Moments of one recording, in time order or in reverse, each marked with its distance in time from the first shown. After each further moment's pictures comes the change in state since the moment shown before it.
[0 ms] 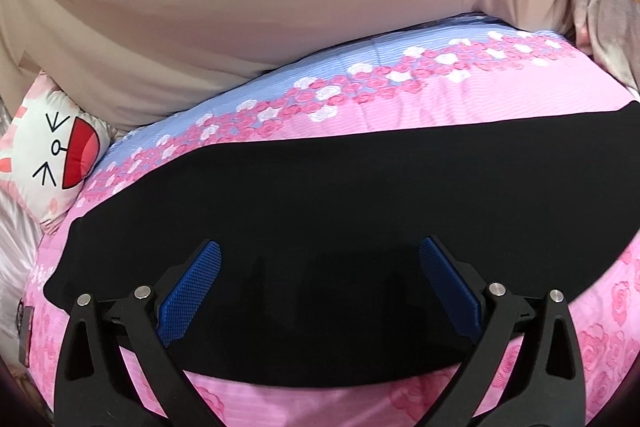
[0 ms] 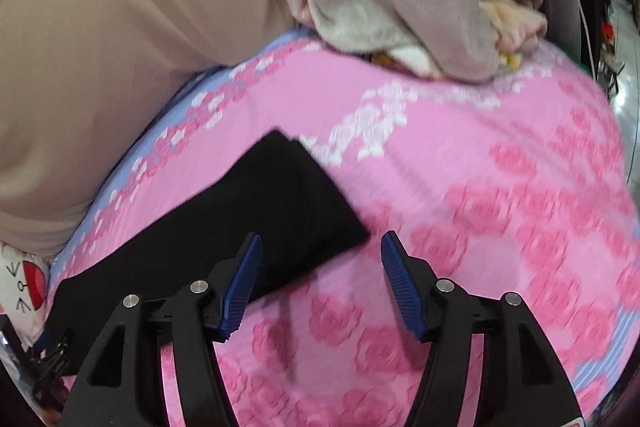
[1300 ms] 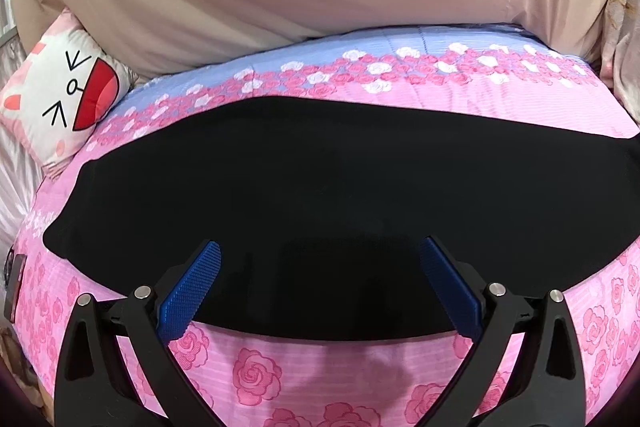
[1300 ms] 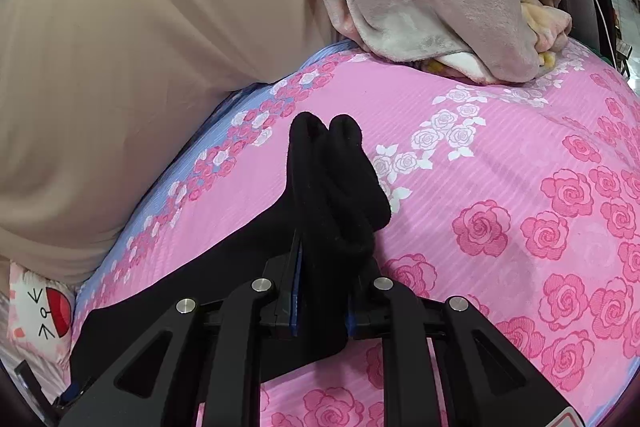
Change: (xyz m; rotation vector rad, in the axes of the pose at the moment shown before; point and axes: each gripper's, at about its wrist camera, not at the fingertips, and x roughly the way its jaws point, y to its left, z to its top) left arm -0.002 0.058 -0.022 -0.162 0.093 0.006; right arm 0.010 0.053 -0.003 0.054 -0.100 0.073
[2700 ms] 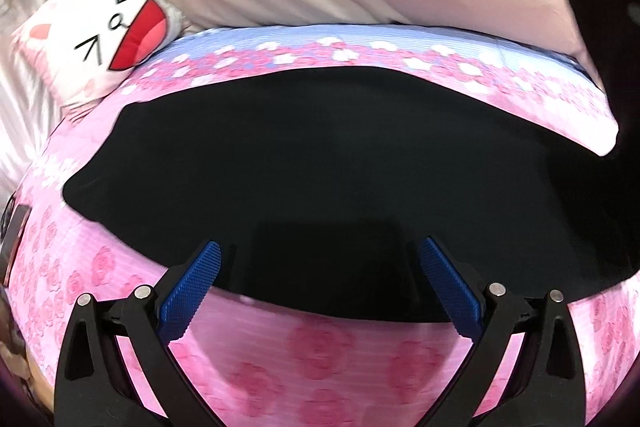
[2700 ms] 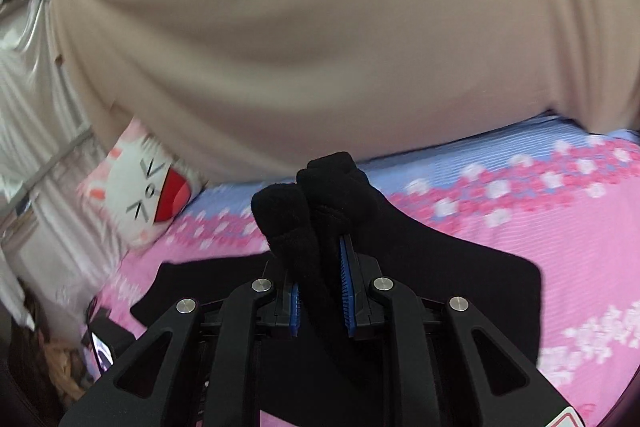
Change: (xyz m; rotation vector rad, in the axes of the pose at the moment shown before) left arm 0.014 0.115 -0.017 -0.174 0.062 0.030; right arm -0.002 0.355 -0.079 -0.545 0.131 0.497
